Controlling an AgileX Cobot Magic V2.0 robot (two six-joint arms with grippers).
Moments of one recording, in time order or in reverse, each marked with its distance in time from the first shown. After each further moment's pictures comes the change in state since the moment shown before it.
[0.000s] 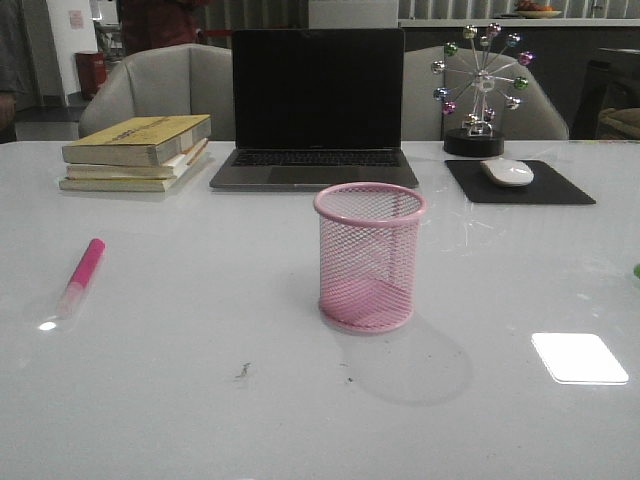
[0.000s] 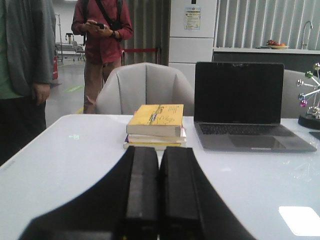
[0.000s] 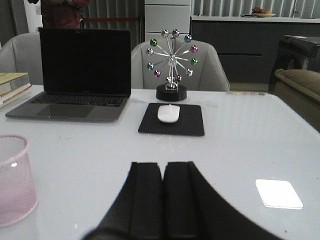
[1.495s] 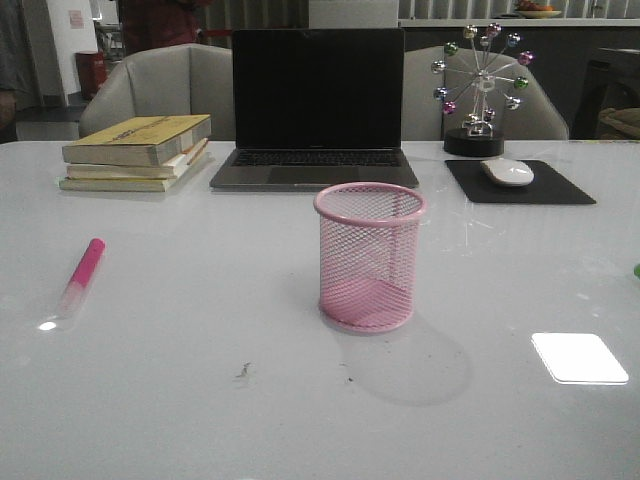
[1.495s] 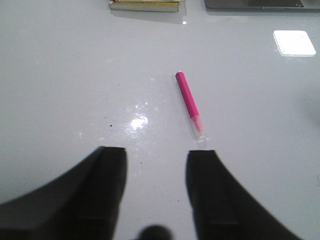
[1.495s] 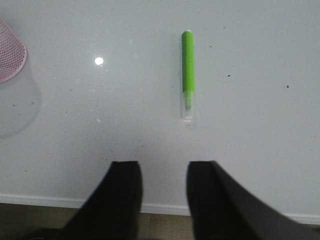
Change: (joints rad) left arm 0.000 0.677 -0.588 0.000 0.622 0.000; right arm 0.000 0.685 -0.577 0.001 0.716 0.000
